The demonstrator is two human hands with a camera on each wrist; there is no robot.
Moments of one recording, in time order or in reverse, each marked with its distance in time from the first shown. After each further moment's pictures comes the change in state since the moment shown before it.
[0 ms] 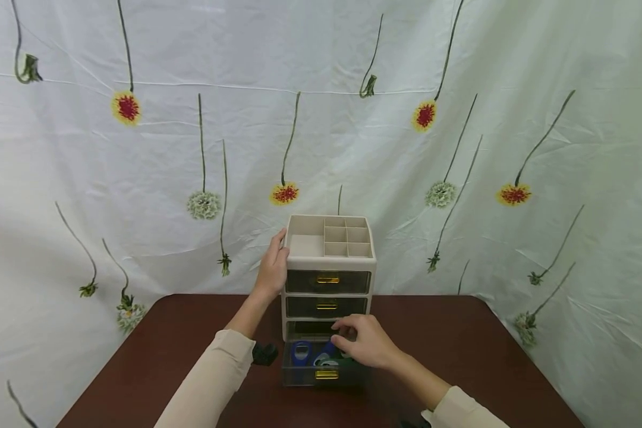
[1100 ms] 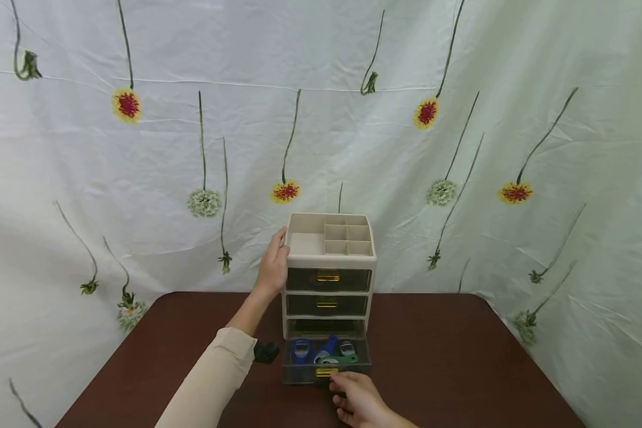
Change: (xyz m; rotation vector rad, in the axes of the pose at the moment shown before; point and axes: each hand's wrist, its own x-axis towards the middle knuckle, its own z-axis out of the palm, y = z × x) left_hand -0.001 0.001 0.001 -0.028 0.000 -0.010; right_hand -0.062 -0.033 0.073 1.026 0.112 0.868
